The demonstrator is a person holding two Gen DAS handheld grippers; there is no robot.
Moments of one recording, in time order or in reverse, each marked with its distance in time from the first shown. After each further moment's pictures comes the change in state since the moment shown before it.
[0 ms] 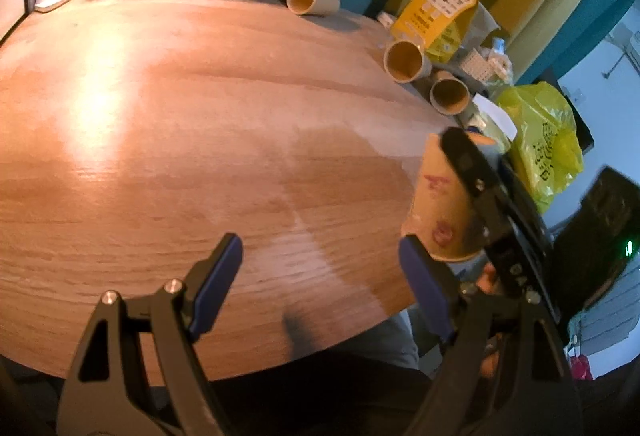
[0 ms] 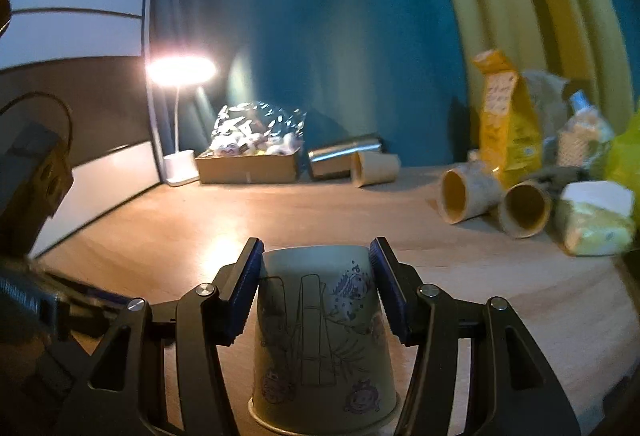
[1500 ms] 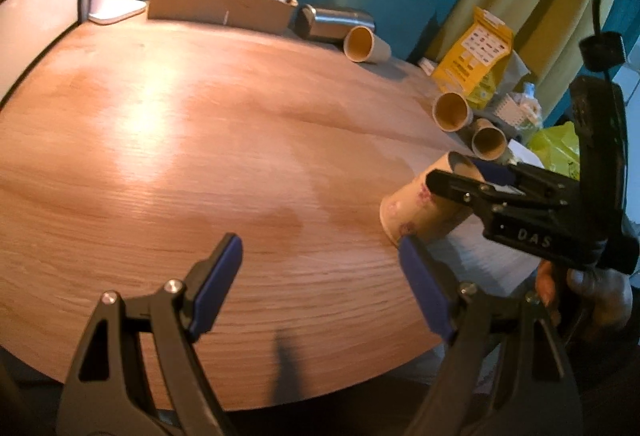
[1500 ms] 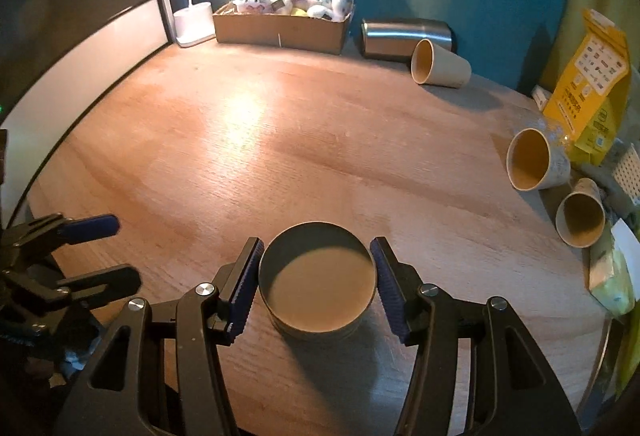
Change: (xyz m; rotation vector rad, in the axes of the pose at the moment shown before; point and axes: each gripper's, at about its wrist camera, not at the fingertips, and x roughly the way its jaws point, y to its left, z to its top) left arm -0.026 0.053 0.002 -0.043 -0.145 0.103; right arm 0.094 0.048 0.041 -0.183 0.580 -0.009
